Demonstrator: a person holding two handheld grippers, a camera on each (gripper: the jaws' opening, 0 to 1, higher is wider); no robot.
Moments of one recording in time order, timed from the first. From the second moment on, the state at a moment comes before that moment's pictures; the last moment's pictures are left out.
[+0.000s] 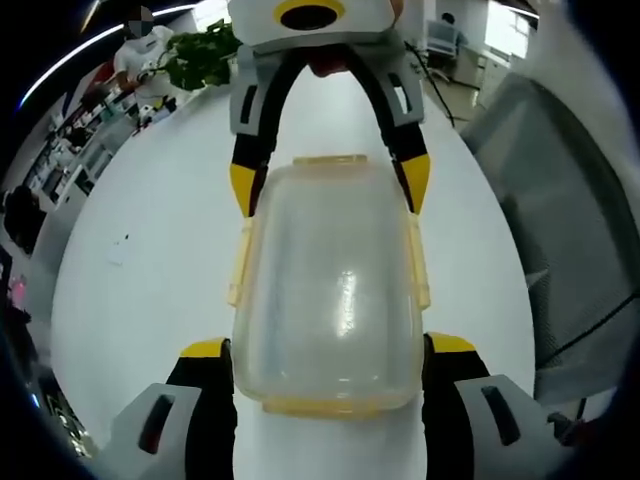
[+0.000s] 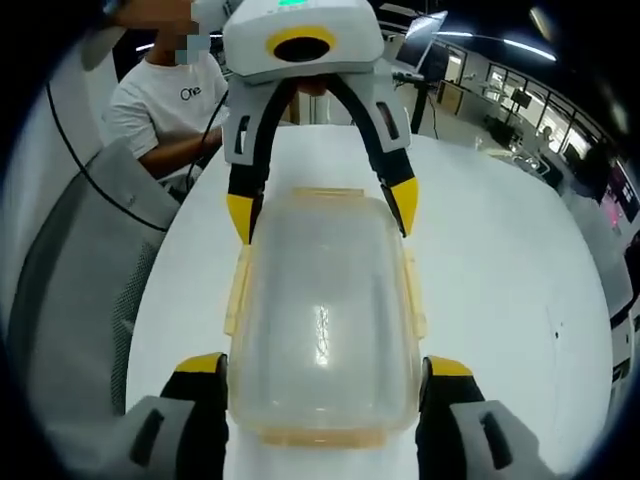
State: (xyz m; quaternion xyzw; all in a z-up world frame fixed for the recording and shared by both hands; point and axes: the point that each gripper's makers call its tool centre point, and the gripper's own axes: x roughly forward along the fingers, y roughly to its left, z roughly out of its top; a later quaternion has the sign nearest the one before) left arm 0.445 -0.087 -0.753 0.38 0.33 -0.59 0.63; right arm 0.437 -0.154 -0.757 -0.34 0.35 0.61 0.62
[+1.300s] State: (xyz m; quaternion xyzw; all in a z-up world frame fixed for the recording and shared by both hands) left arm 0.505 -0.095 -0.752 0.37 0.34 -0.58 0.64; right arm 0.496 -0.151 -0.758 -0.33 0.36 0.59 0.64
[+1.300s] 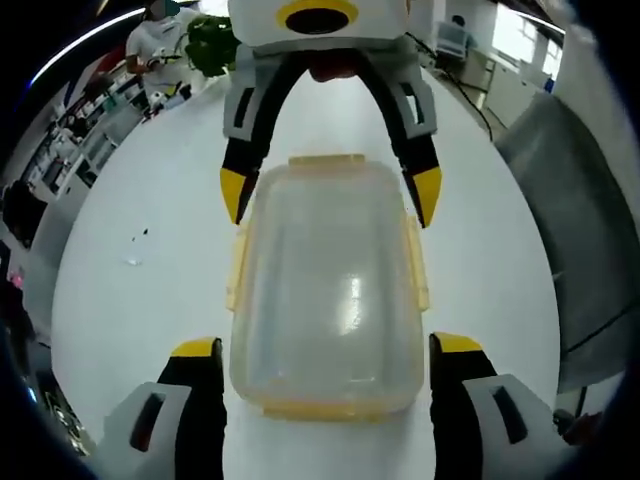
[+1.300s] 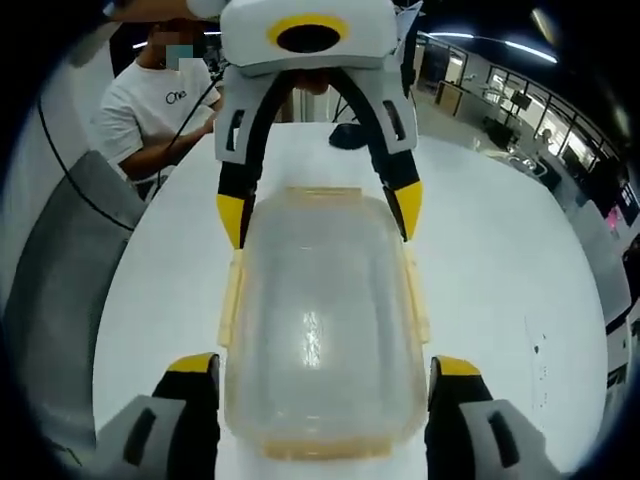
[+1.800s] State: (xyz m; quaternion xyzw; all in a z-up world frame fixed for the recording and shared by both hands) left arm 0.488 -0.084 -0.736 0.39 0.32 -0.56 0.66; right arm 0.480 -0.156 -0.746 -0.36 0.34 0.58 0.64
